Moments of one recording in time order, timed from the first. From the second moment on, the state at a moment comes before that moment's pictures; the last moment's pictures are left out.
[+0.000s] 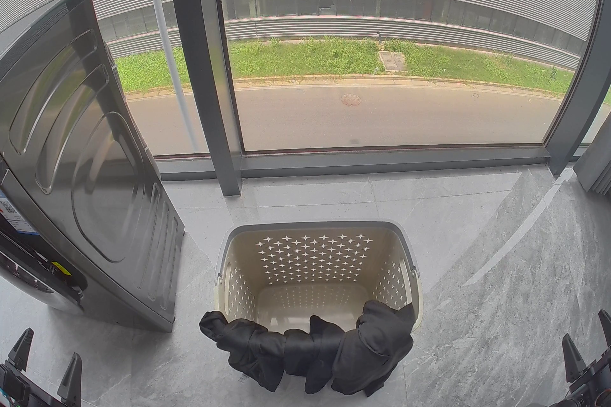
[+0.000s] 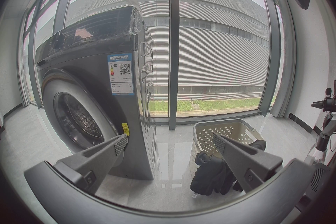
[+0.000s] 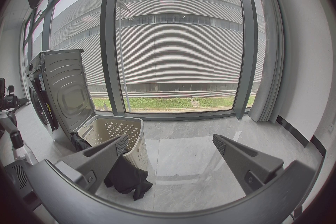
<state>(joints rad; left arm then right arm) 0.00 0.02 -0.02 0.00 0.00 -0.02 0.00 0.02 -0.02 0.02 0.02 -0.01</state>
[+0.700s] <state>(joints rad) 0.00 0.02 -0.02 0.00 0.00 -0.01 0.00 0.02 -0.02 0.02 0.02 -0.01</state>
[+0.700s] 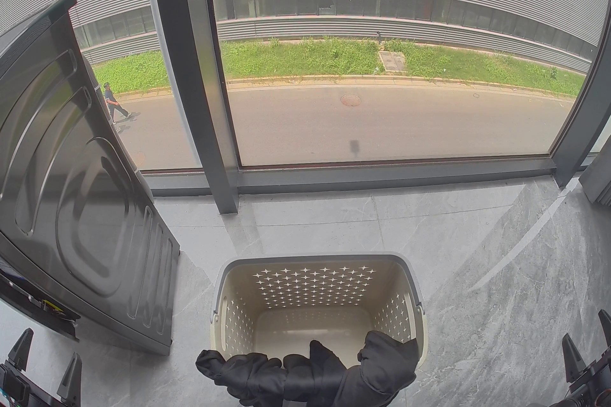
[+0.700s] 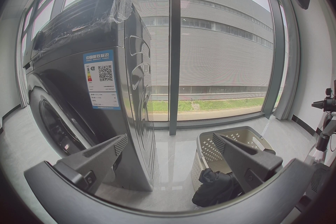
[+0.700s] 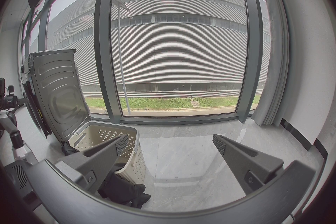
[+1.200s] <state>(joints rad) 0.00 0.02 -0.02 0.00 0.00 -0.02 0.00 0.02 -0.02 0.02 0.02 -0.01</state>
